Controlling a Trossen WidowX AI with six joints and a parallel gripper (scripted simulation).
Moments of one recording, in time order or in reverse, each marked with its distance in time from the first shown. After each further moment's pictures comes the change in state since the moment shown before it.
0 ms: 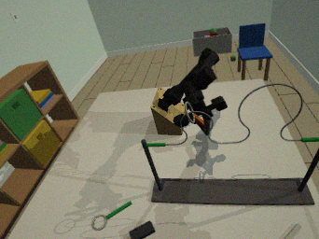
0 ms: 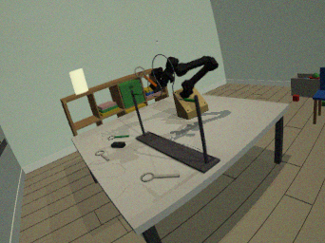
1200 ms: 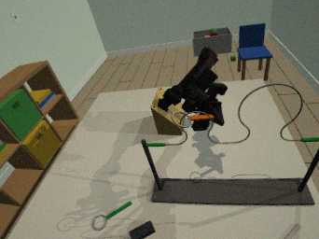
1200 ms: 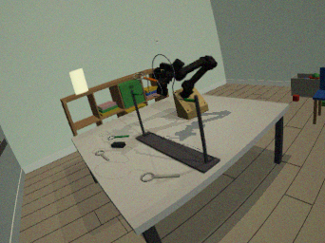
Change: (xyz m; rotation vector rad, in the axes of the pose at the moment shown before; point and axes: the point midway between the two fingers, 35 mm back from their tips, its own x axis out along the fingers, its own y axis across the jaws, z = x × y) arm -0.003 0.050 0.016 0.665 -0.080 0.373
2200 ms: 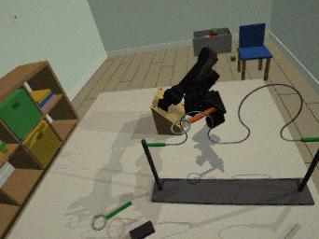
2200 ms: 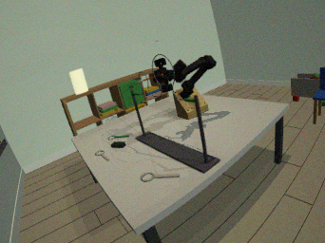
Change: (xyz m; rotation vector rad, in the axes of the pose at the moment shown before) arm -0.001 0.039 0.011 0.541 -0.072 0.298
